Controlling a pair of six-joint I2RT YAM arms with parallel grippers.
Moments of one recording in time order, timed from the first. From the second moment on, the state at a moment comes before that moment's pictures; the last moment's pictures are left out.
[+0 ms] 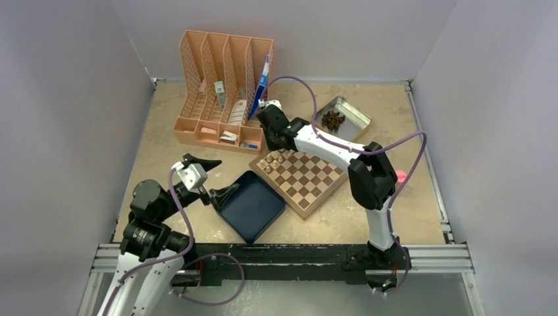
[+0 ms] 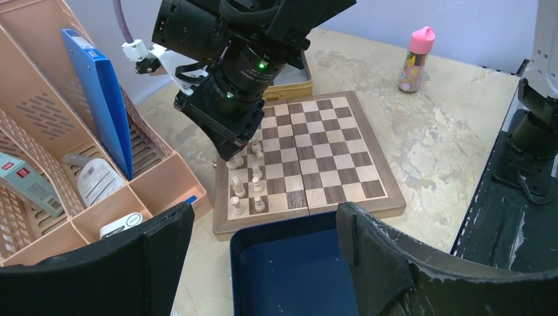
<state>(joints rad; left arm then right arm) -0.31 0.32 0.59 -0.27 0.59 0.09 0.80 2.01 1.66 -0.57 0.29 0.38</state>
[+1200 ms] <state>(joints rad) -0.31 0.32 0.59 -0.28 0.59 0.09 0.79 2.09 1.71 -0.59 0.27 0.38</state>
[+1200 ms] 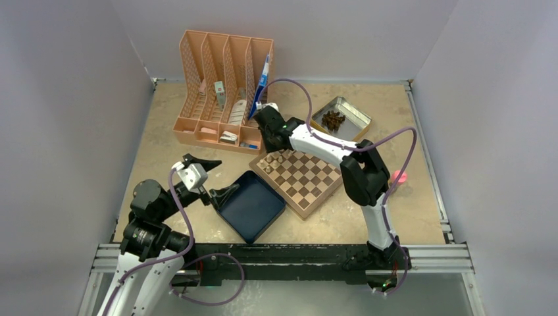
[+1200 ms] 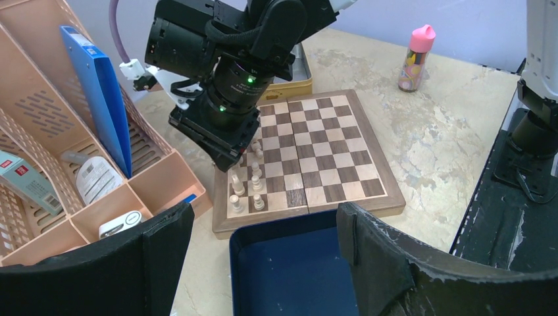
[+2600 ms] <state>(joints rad) -0.31 0.31 0.59 -0.29 0.58 0.09 0.75 1.82 1.31 -0.38 0.42 0.72</state>
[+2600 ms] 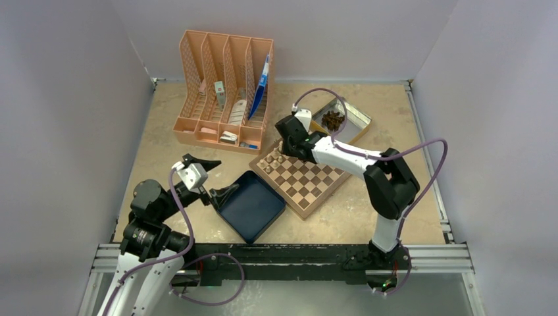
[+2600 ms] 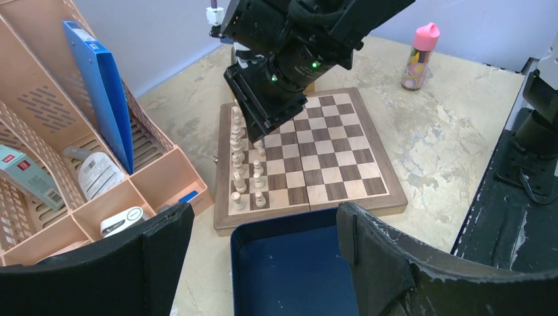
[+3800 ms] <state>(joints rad) -0.31 0.31 0.59 -0.30 0.57 0.09 0.75 1.91 1.30 -0.35 0.43 0.75</state>
